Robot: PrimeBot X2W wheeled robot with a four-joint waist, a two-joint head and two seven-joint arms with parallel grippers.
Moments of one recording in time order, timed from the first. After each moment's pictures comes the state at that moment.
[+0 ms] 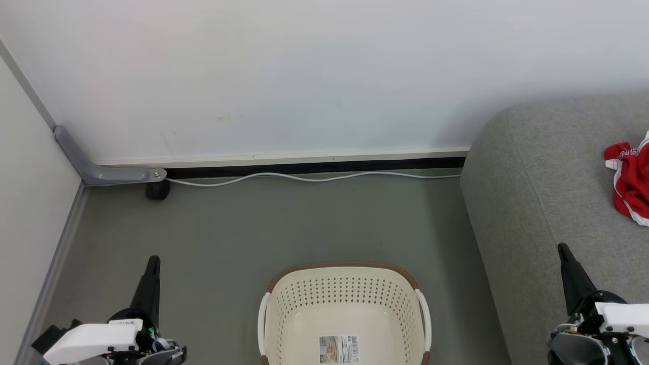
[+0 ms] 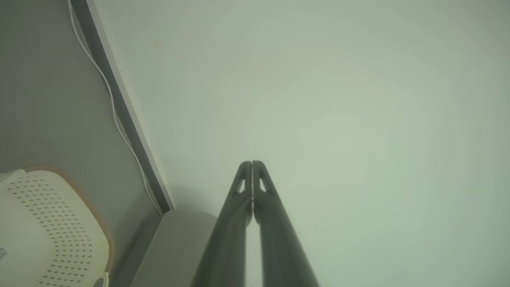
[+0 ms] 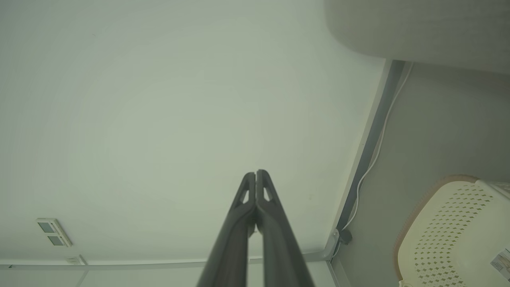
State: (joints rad) left arm -0.05 0.03 0.08 0.27 -1.61 -0.12 0.11; right arm -0.09 -0.04 -0.13 0.28 1.60 0.13 0.11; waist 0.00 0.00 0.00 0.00
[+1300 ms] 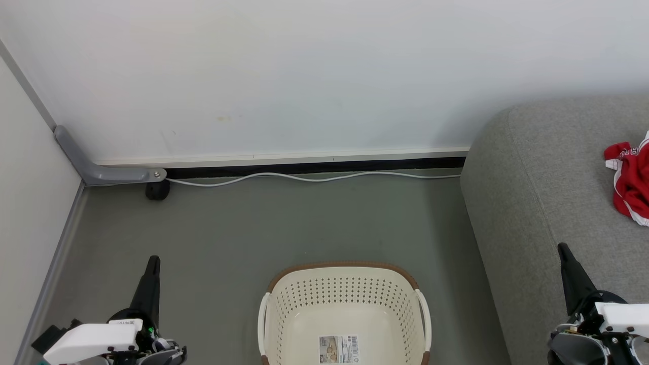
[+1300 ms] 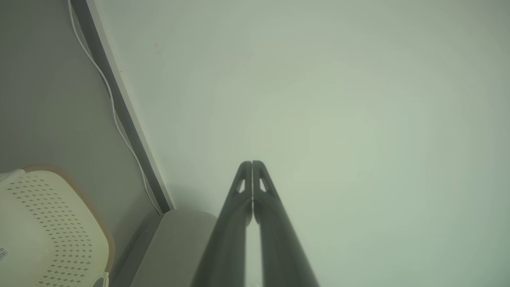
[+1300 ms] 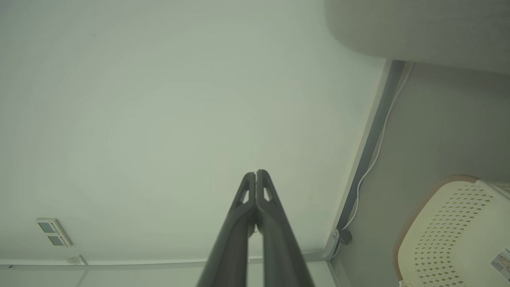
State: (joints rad) left arm -0.05 0.03 0.08 0.27 -1.61 -0.12 0.11; right arm -0.09 -0.04 -0.13 0.28 1.60 0.13 0.11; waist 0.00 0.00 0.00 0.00
